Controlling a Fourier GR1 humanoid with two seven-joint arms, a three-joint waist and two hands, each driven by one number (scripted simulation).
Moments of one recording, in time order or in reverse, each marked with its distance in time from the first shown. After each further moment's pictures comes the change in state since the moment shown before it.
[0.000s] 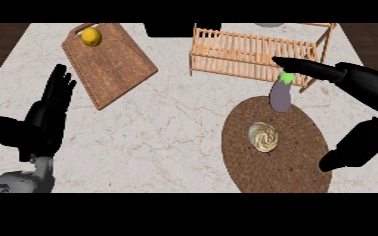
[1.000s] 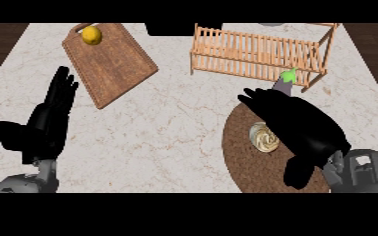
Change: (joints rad) left arm 0.019 -0.046 0.018 -0.020 -0.046 -0.025 0.005; right arm -0.038 0.096 0.380 -0.182 0.626 0.002 0.459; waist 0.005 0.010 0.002
